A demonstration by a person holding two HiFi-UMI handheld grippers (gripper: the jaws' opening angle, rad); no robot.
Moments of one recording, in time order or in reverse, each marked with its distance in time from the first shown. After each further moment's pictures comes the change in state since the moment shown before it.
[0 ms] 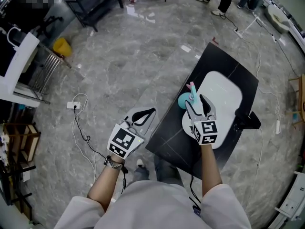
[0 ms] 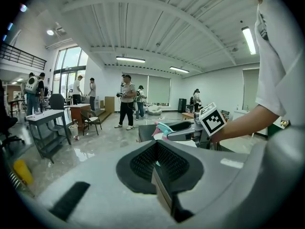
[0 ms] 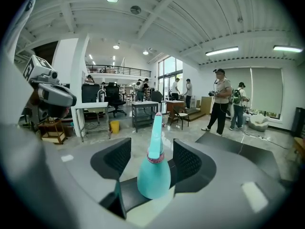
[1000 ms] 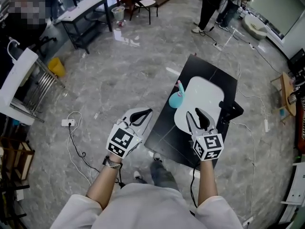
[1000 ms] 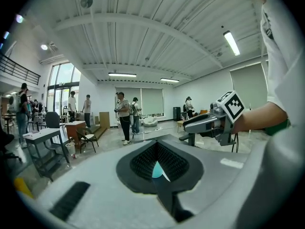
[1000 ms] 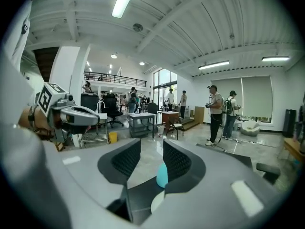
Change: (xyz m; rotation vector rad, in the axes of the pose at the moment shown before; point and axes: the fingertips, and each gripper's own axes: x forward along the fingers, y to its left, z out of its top) left arm -0.089 -0.060 0.049 0.124 -0.142 -0.040; right arm -0.169 0.077 0.073 0.018 -0.116 -0.075
